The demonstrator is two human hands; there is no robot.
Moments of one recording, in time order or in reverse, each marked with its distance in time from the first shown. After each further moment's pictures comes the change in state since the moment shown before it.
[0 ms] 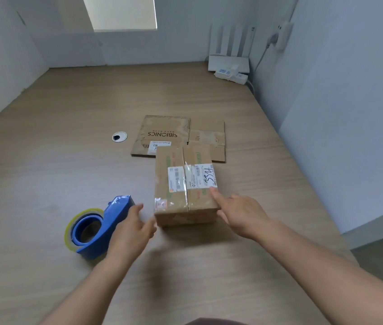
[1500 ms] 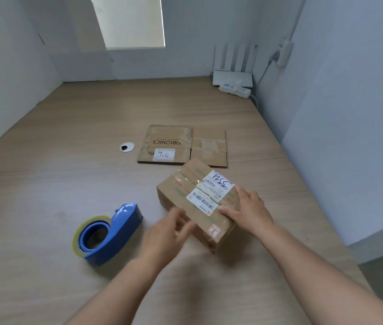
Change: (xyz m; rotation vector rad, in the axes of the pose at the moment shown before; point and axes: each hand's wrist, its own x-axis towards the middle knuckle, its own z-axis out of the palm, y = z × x) left_hand -0.013 0.051 0.021 0.235 -0.042 0.290; right_hand 0.012 0.012 0.000 0.487 0.130 0.423
